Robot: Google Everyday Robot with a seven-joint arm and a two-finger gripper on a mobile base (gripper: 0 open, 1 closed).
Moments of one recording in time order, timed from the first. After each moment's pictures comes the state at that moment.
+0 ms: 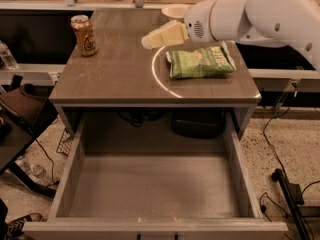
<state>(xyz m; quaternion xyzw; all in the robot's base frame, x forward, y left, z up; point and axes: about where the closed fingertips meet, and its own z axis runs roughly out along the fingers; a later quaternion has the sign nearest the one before) 0.671 -0.030 0.988 -0.37 0.72 0.22 0.54</state>
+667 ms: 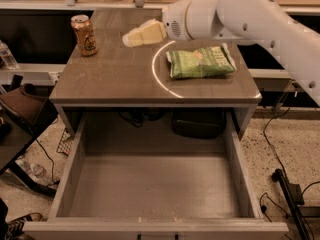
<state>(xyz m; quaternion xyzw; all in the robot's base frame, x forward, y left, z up) 0.696 0.017 0.983 -0.39 0.70 0.23 0.55</state>
